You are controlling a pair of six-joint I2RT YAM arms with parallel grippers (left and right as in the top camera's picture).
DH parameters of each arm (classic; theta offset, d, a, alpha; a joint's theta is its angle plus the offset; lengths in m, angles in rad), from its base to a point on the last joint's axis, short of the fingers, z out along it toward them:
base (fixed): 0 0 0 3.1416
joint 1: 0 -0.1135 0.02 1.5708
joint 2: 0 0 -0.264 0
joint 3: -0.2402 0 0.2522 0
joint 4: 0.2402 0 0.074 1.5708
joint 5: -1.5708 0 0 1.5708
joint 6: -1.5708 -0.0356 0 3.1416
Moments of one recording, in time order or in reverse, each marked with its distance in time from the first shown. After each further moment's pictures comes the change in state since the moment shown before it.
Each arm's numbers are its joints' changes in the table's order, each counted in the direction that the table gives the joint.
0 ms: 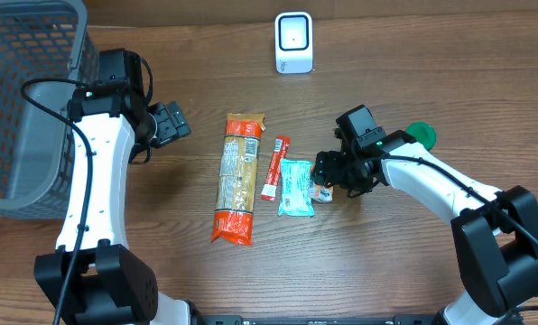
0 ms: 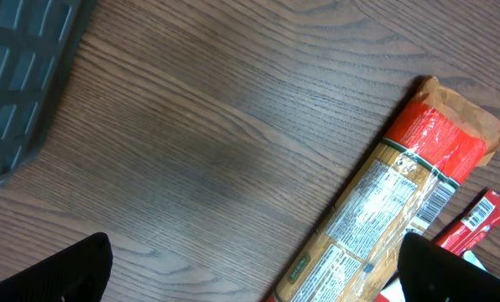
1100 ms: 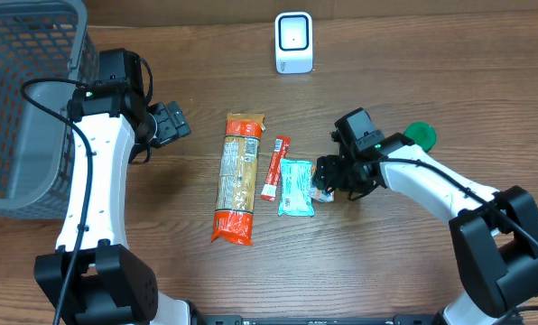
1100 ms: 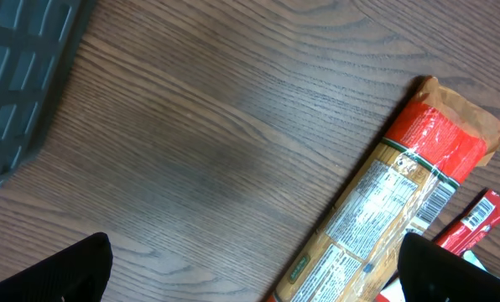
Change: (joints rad) left arm 0.000 0.000 0.000 0.000 0.000 0.000; right arm -0.014 0.000 0.023 -0.011 -0.030 0.069
